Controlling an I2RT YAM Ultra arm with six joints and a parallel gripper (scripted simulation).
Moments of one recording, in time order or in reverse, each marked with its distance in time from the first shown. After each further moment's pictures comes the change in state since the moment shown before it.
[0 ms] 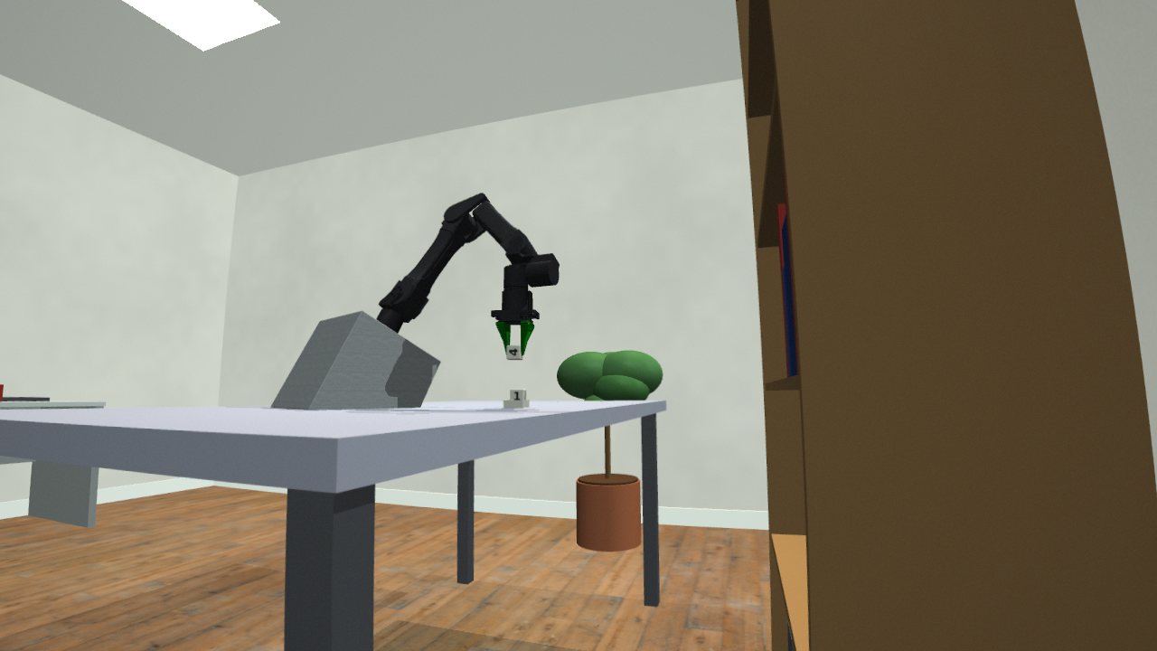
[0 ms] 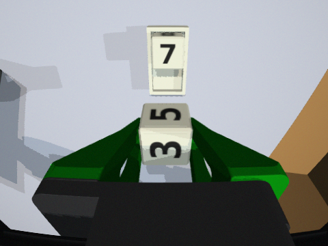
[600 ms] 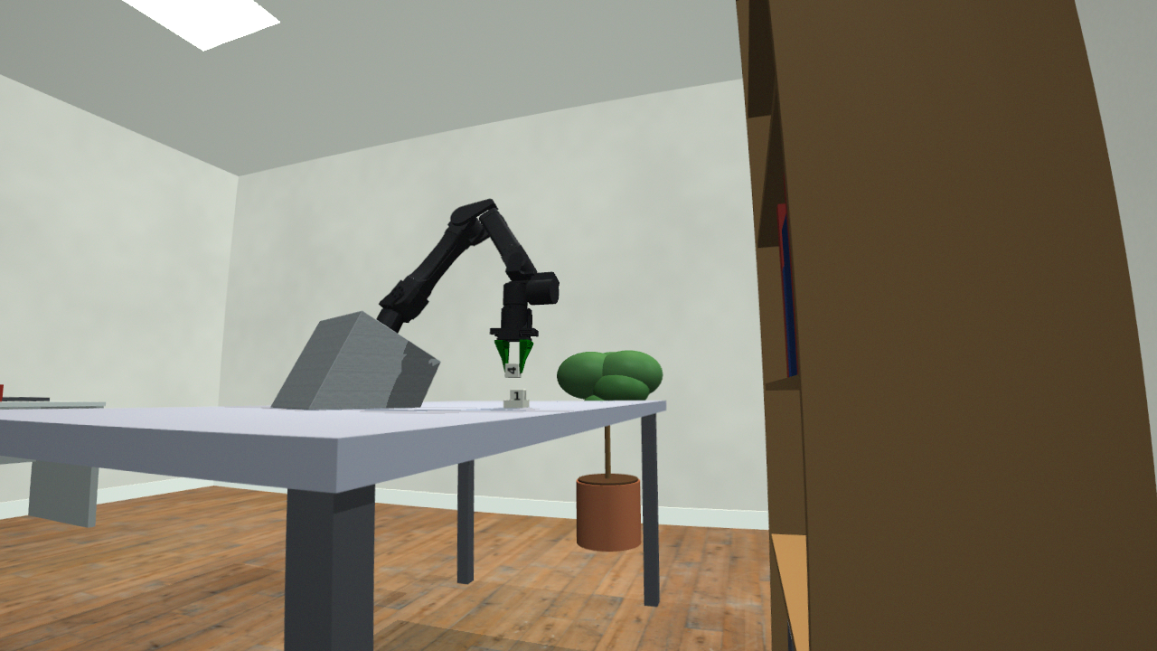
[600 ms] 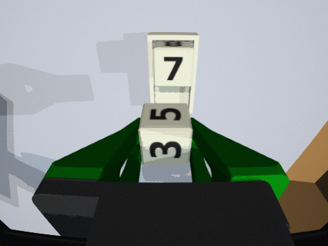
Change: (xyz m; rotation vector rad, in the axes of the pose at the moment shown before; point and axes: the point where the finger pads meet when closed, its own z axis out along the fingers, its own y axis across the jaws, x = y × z) arm -0.001 0.003 0.041 -0.015 -0.005 0.004
